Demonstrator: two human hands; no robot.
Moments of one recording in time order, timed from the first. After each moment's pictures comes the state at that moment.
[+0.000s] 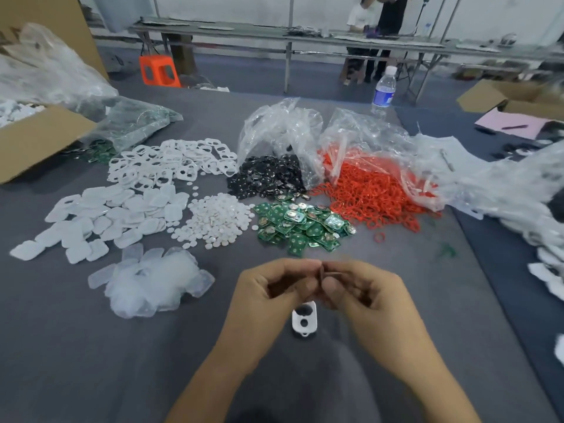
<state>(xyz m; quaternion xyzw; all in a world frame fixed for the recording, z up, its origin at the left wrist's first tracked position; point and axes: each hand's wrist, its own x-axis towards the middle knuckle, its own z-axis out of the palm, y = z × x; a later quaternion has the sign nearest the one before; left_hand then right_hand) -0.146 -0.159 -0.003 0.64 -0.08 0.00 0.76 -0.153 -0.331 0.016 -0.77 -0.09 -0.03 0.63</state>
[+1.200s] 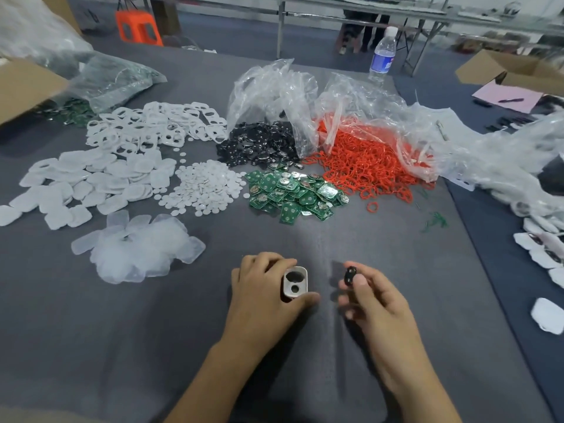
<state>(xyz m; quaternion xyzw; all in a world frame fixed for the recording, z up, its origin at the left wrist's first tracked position) -0.153 -0.168 -0.083 0.94 -0.07 0.08 0.33 -0.187 -0.350 -0.051 -0.65 0.14 -0.03 0.75</state>
